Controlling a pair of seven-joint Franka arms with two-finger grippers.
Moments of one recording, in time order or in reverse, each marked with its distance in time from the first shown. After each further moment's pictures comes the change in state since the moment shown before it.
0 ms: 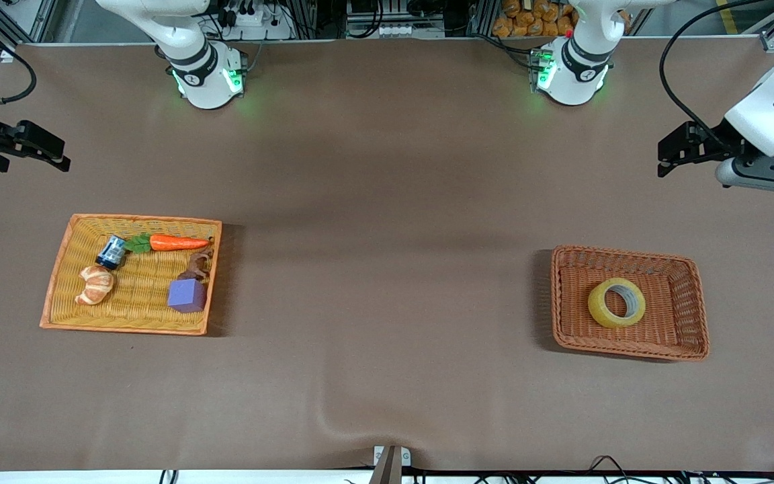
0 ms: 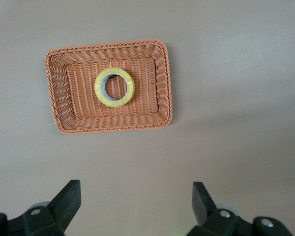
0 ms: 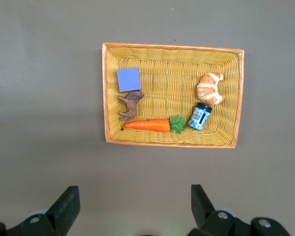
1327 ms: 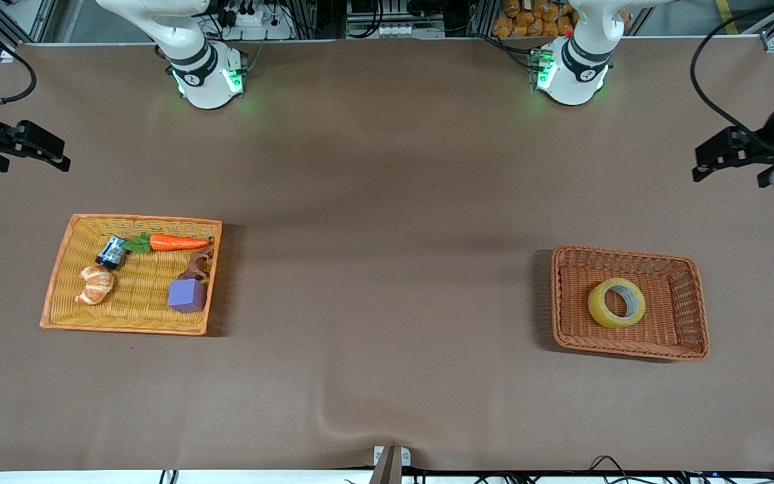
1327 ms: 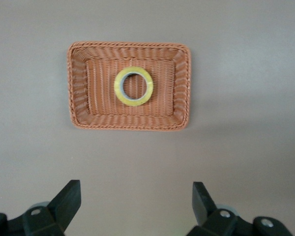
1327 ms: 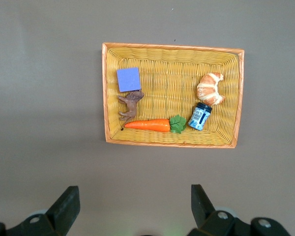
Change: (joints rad) left arm 0.091 0.014 0.030 0.021 -0.018 -0.004 0.000; right arm 0.000 0.000 0.000 0.000 0.000 0.000 0.000
